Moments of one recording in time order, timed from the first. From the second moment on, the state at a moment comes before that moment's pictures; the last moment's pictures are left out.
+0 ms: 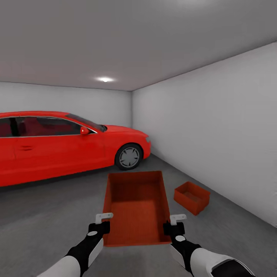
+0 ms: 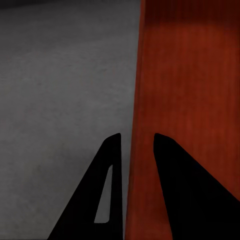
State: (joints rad) left arm -0.60 -0.09 -0.13 -0.33 0.16 -0.01 0.24; right arm -0.73 0.13 0.28 0.01 -0.15 -0.29 -0.24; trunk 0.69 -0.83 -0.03
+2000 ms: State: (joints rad) left arm -0.60 -0.09 -0.13 -0.33 0.16 -0.01 0.24; right arm -0.73 0.13 0.28 0.01 -0.15 -0.28 -0.24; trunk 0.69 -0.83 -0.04
